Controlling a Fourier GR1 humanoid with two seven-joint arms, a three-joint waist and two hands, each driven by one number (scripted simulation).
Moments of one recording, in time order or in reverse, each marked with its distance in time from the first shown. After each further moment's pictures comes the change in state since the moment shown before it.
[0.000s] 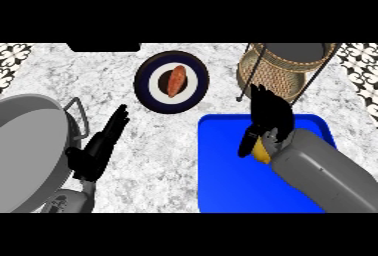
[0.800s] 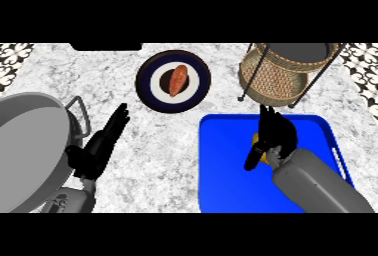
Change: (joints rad) left arm -0.008 -0.013 0.018 0.004 -0.012 -0.020 0.005; right arm 0.197 0.062 -0.073 0.052 0.132 -0.016 -0.036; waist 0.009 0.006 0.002
